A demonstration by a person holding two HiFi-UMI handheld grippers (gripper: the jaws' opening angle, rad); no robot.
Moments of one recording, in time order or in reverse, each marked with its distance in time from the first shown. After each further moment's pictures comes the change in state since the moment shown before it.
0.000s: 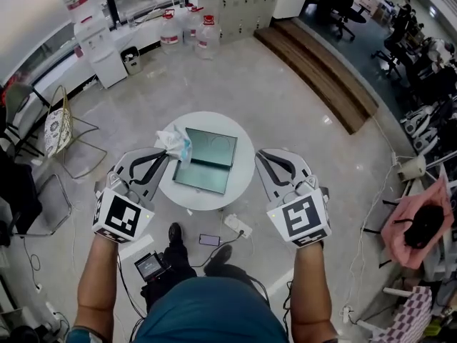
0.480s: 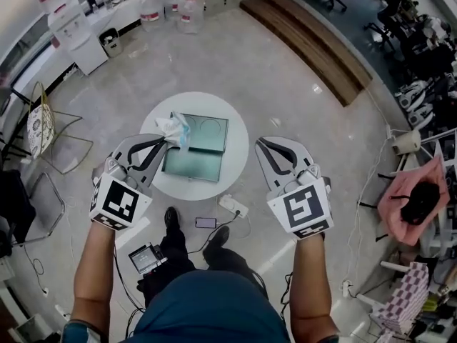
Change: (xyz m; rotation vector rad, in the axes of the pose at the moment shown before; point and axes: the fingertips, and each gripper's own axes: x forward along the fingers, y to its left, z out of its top) left arm 0.097 0.008 -0.057 -0.035 0.017 -0.131; right arm 0.063 -0.026 -0.059 0.068 0.102 -0.015
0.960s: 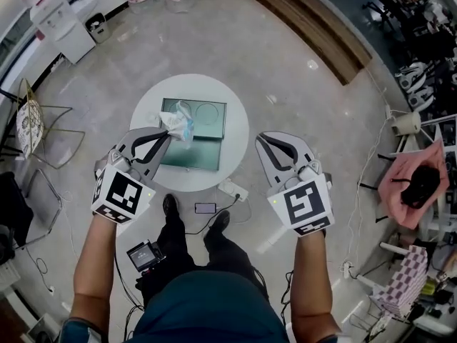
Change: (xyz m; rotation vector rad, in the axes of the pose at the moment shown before) left arm 0.070 -0.010 -0.066 -0.044 0.033 -0.120; right arm 0.059 0.009 -0.057 0.070 0.094 0.012
